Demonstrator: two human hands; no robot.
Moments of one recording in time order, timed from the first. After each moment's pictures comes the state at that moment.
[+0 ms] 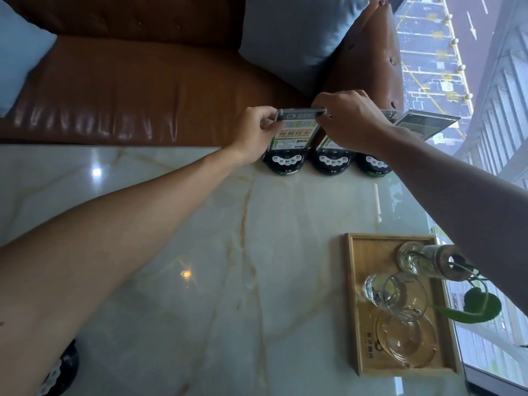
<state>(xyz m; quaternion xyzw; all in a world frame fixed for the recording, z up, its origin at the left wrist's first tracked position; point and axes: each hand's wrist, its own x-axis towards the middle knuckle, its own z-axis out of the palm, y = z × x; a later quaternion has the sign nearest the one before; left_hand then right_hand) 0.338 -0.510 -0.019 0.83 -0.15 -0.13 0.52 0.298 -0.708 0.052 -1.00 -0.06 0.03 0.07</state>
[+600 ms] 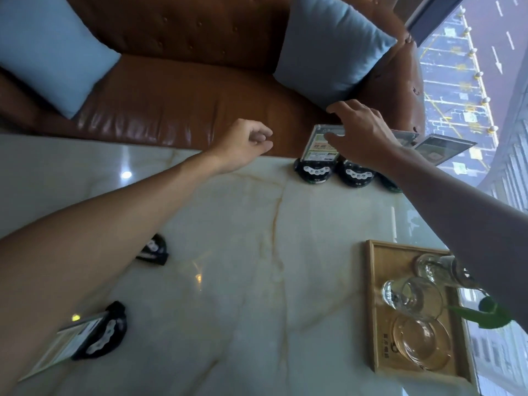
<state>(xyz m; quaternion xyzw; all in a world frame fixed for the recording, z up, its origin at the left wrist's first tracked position) 0.311 -0.387 0.053 0.87 -0.15 -0.16 0.44 0.280 -0.646 0.086 -0.99 -0.05 0.00 0.13</state>
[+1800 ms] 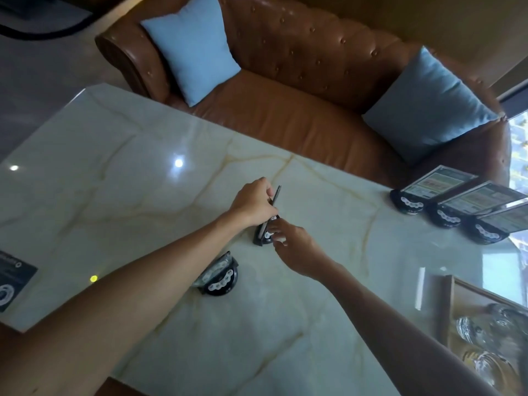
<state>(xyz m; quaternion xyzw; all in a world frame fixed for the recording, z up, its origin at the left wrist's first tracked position) 0.147 -0.126 0.077 0.91 0.08 -0.18 0.37 0.092 -0.283 0.038 -0.88 -0.13 0.24 0.39</state>
